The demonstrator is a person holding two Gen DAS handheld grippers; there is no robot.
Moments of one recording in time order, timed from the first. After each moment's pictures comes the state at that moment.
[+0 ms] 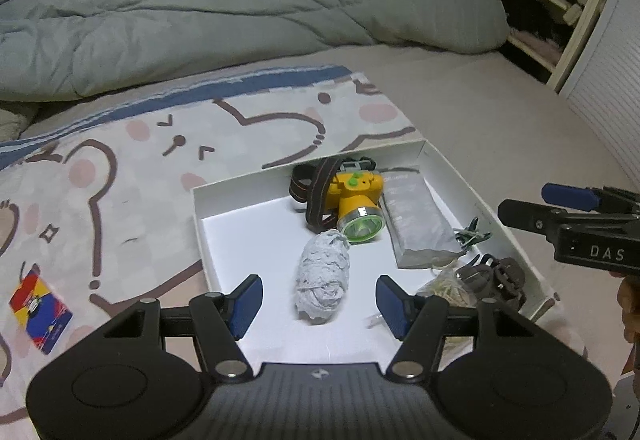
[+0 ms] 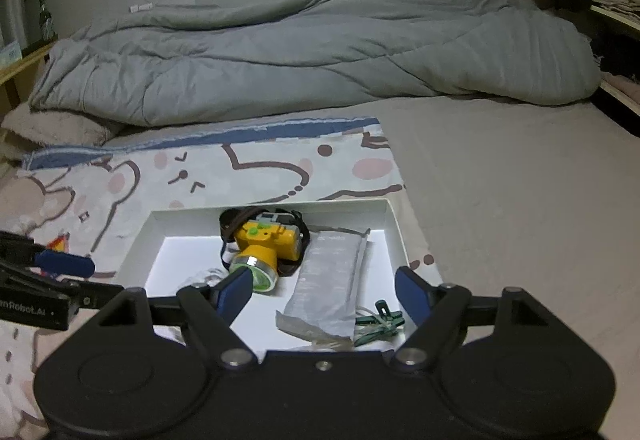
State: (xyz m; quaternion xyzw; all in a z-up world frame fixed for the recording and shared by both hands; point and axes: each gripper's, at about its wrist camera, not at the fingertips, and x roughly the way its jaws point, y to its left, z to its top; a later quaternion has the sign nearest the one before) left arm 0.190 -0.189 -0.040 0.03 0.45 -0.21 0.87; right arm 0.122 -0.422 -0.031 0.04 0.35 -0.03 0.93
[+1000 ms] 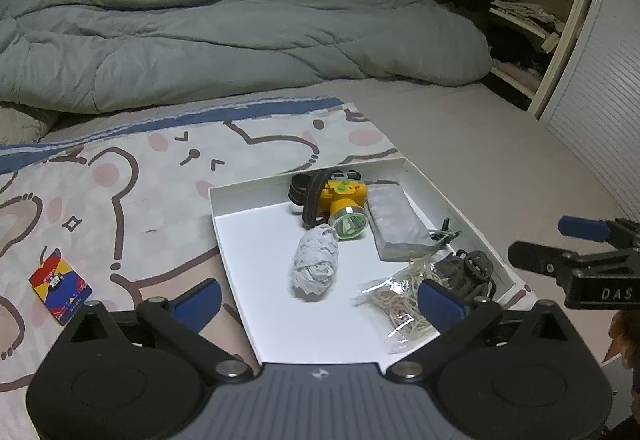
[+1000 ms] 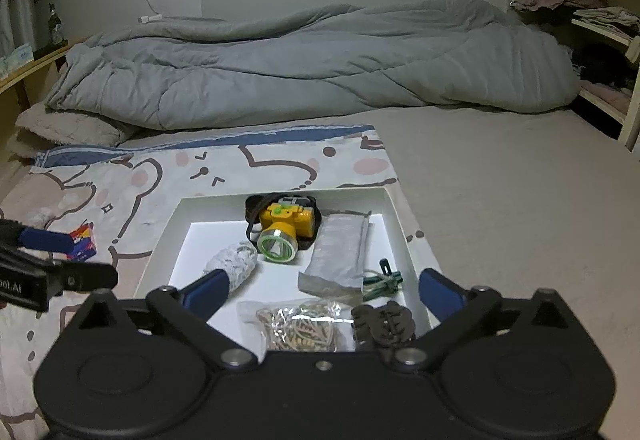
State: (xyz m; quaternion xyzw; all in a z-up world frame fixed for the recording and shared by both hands) left arm 0.125 -0.156 -0.021 0.01 0.39 -0.22 0.89; right arm 0.050 -0.392 -0.011 0.03 0.34 -0.05 0.94
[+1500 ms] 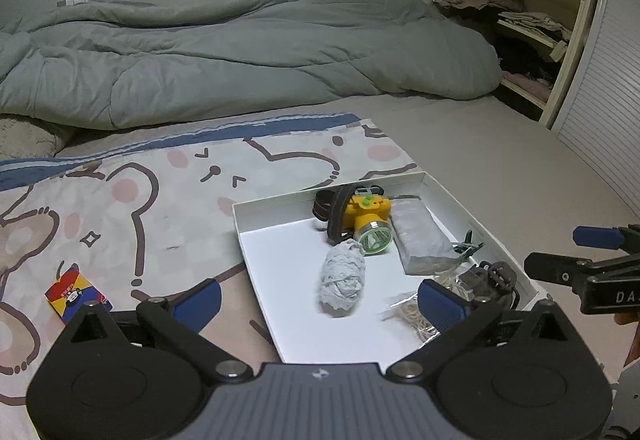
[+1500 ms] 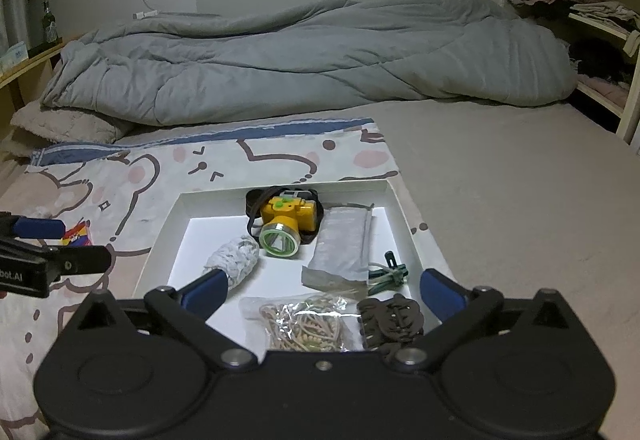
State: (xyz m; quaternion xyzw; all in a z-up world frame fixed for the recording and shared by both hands) left arm 0.130 -0.143 -0.024 0.02 0.37 -0.20 0.91; right arm 0.055 -0.382 -0.017 0.03 0.35 -0.05 0.94
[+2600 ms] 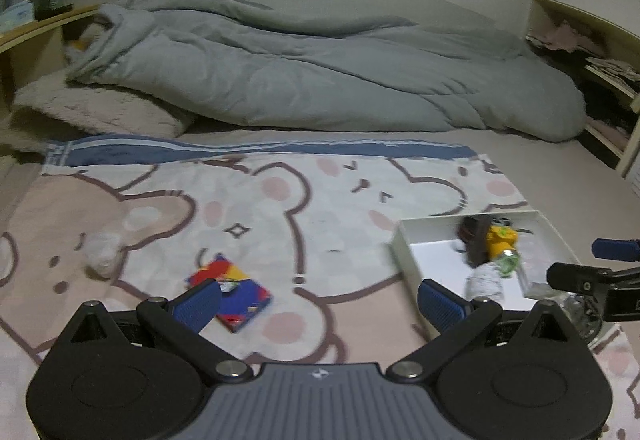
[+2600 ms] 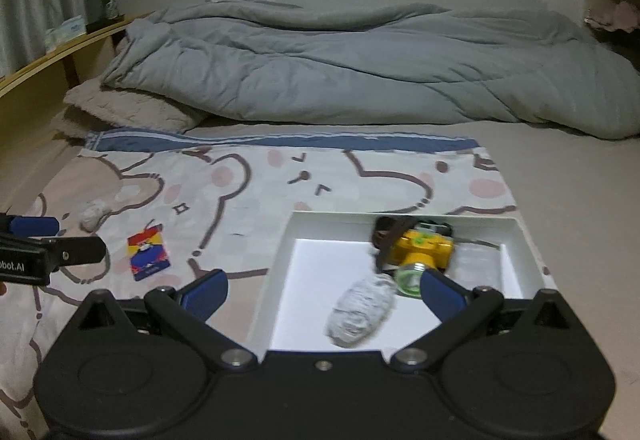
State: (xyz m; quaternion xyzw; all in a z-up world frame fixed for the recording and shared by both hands) left arm 0.142 0.002 -0.011 -0.01 0.36 -0.08 0.93; right arm 0.121 -0.267 -0.010 0.02 0.35 0.03 0.94
